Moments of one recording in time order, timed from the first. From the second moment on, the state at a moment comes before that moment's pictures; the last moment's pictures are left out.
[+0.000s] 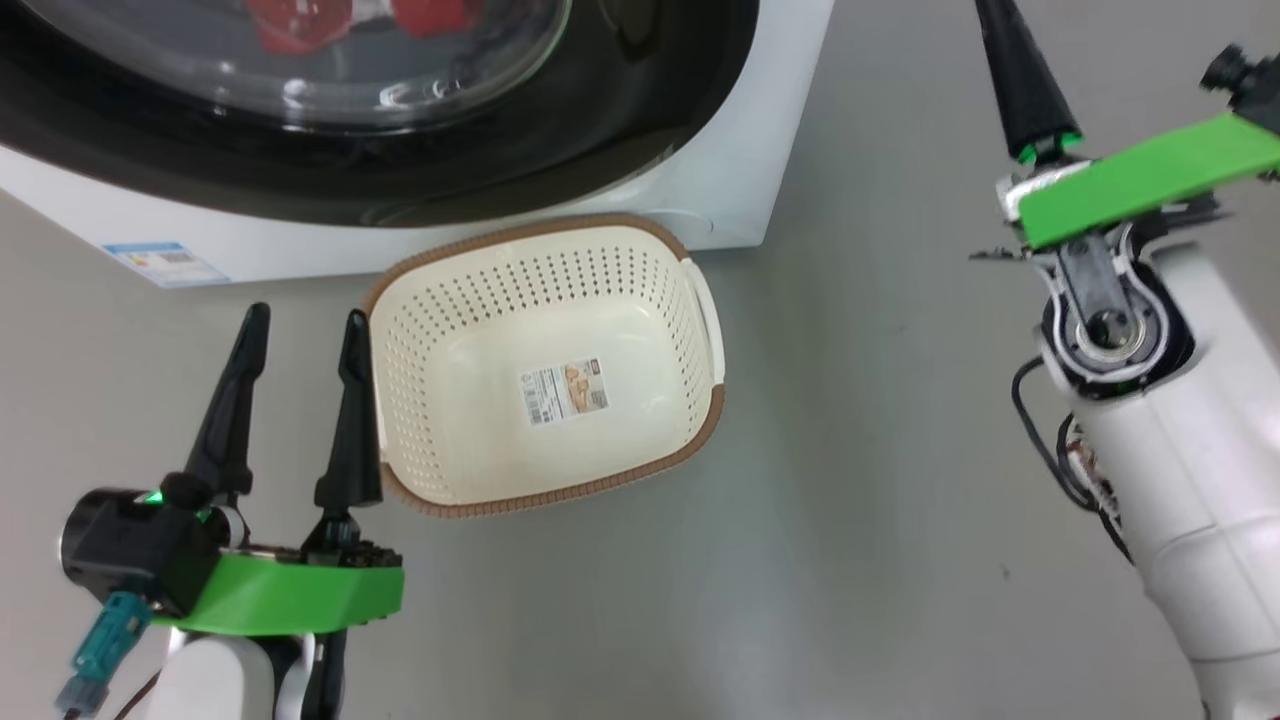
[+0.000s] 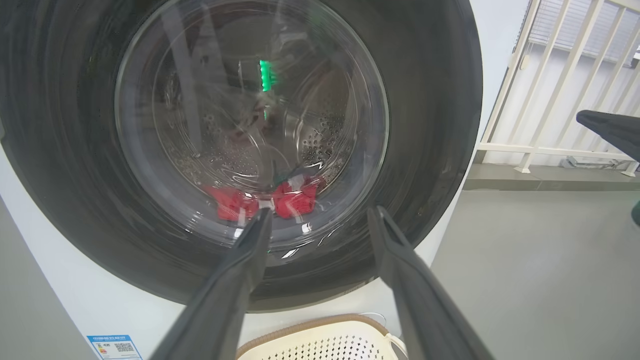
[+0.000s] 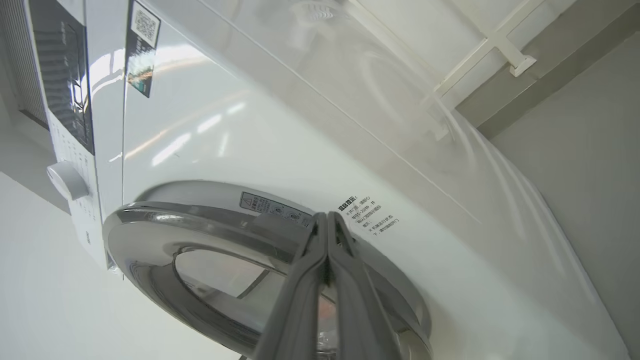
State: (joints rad) left arm -0.27 0.03 0.00 0.04 -0.21 -0.09 -0.25; right arm -0.79 -0.18 0.28 0.41 1.28 0.13 -0.14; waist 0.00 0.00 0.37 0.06
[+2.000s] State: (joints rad) left arm -0.38 0.03 -0.07 0.00 -0.20 -0.09 -0.25; right arm -1.16 -0.23 0.12 0.52 1.64 0.13 0.63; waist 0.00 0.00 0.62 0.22
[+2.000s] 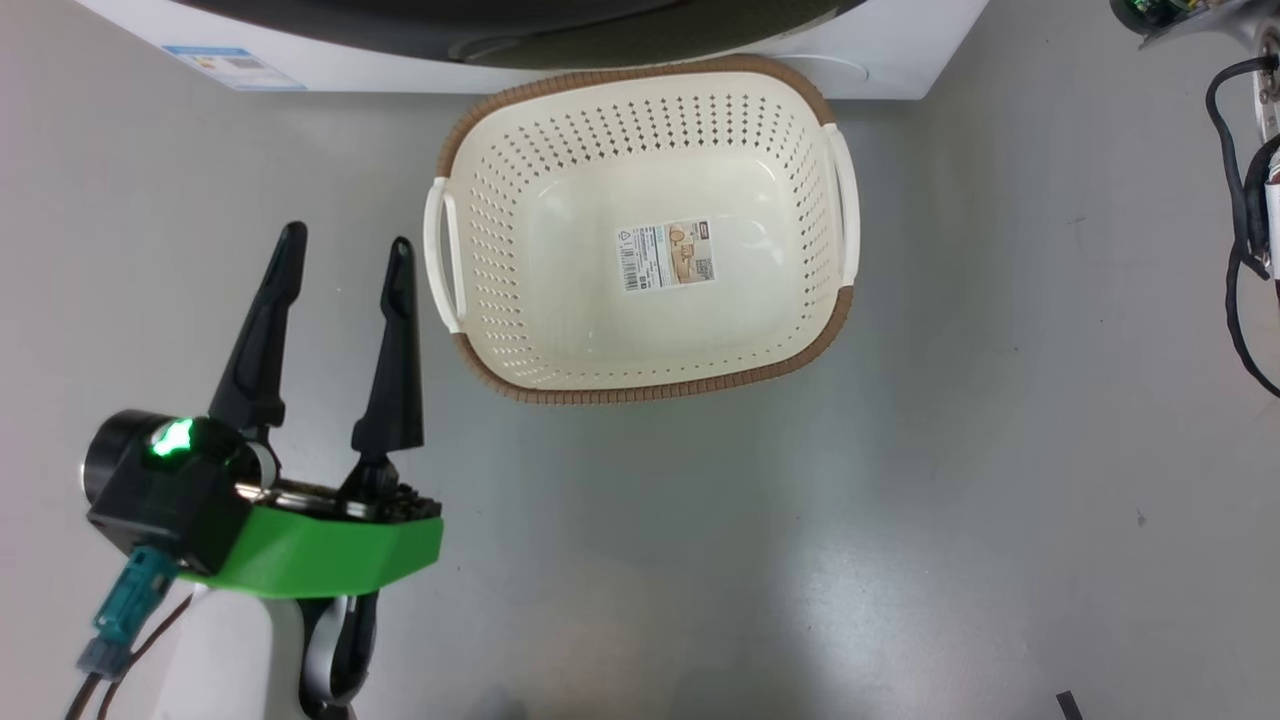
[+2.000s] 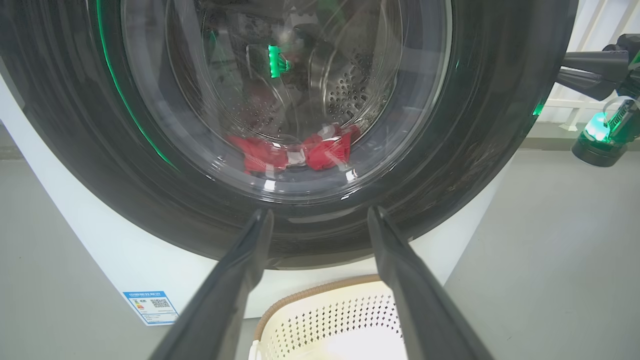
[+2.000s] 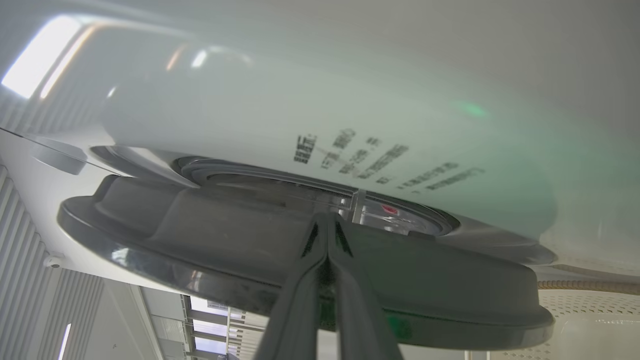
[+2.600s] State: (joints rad) left arm -0.38 0.02 -0.08 0.00 -0.20 -0.09 -0.25; right arm -1.17 -0.16 0.15 0.50 1.61 0.12 0.70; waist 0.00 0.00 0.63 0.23
